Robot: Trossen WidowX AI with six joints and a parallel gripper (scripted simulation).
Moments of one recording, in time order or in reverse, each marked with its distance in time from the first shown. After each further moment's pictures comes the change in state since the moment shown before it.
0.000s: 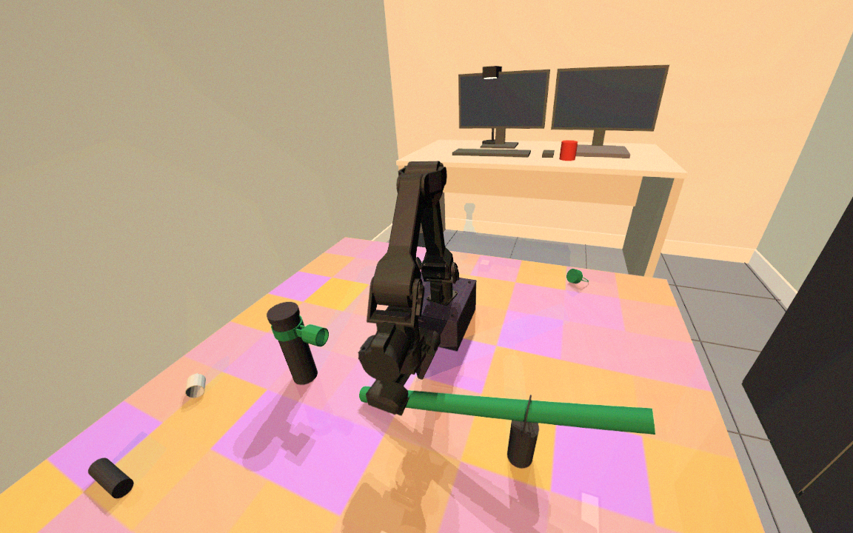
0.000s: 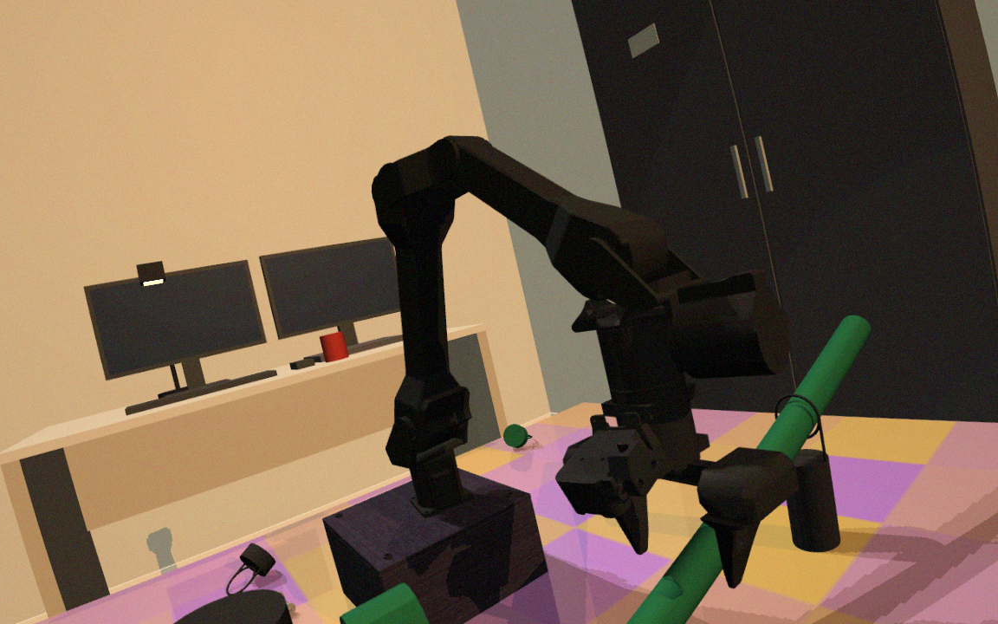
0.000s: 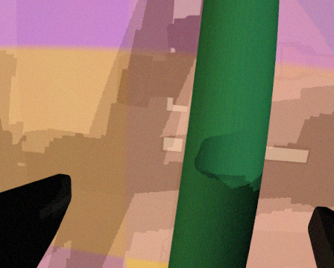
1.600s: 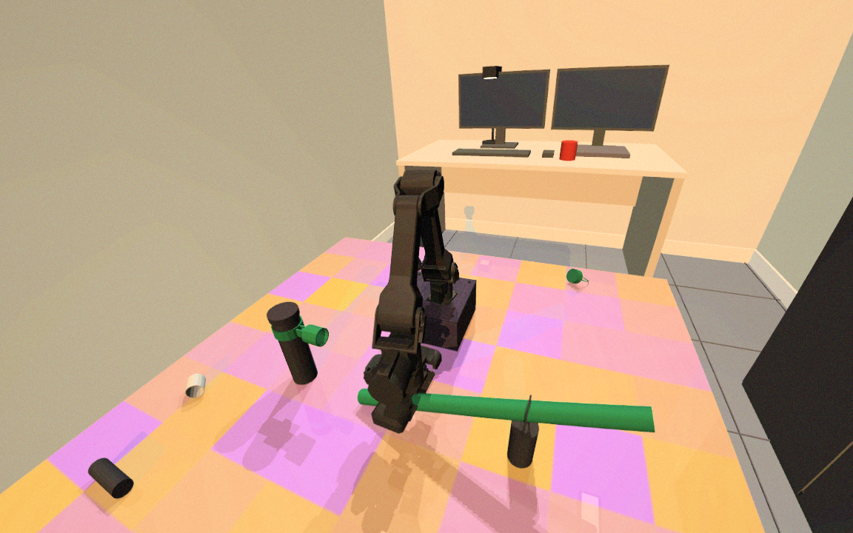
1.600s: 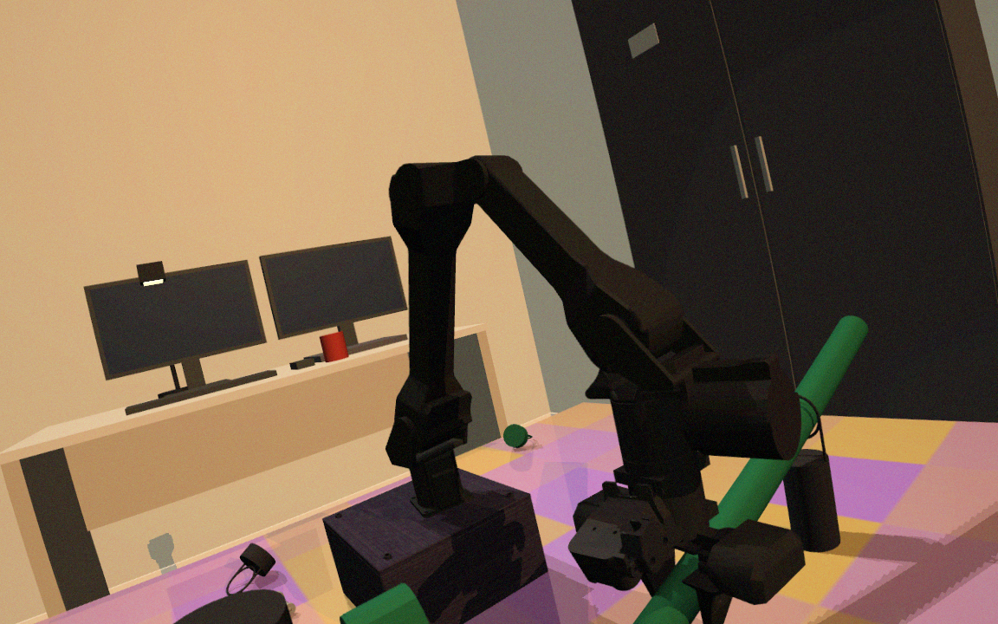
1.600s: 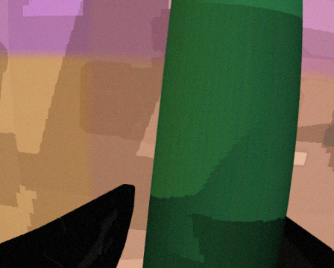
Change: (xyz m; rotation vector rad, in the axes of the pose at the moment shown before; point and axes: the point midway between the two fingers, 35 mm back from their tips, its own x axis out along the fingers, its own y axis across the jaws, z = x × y) arm 0.055 -0.004 0.001 0.002 -0.004 -0.014
